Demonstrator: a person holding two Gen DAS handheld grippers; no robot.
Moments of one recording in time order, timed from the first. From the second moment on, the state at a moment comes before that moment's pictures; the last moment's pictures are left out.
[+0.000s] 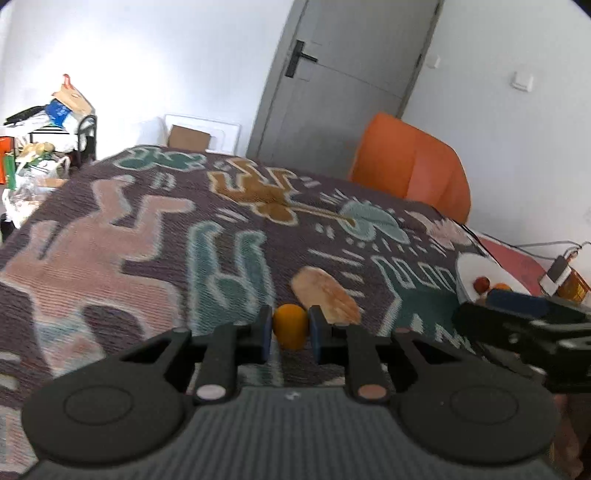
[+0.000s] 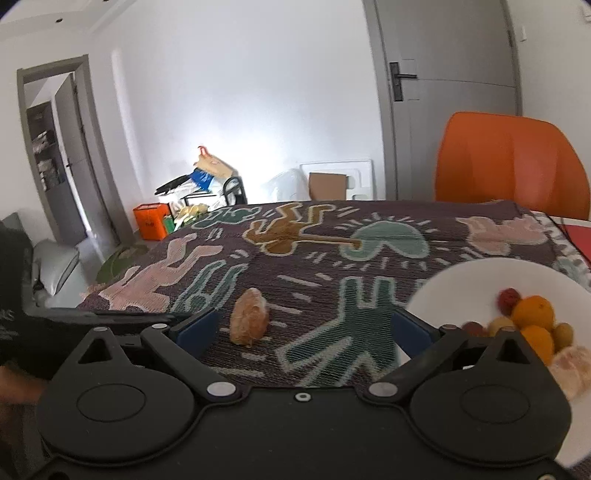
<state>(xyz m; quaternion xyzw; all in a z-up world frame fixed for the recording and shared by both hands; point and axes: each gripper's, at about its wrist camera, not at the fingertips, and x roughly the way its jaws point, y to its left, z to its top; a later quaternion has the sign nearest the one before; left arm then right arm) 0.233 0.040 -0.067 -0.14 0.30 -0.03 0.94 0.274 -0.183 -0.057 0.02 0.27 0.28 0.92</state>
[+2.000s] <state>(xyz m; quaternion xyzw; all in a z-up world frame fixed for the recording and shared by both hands) 0.185 0.073 -0.041 -0.16 0.25 0.00 0.95 0.264 -0.151 -0.052 -0.01 0.26 0.29 0.92</state>
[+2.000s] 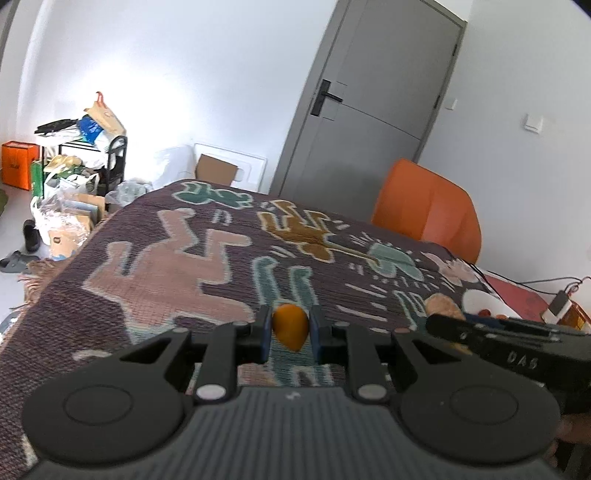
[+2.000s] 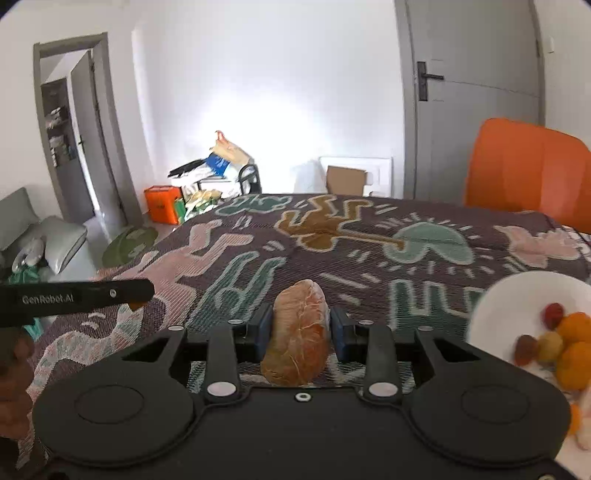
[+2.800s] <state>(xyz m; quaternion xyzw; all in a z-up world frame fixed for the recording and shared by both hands) 0.206 -0.021 -0.032 -0.12 0.26 -0.08 0.96 0.264 -0.270 -0.068 0.03 0.28 0.16 0.95</state>
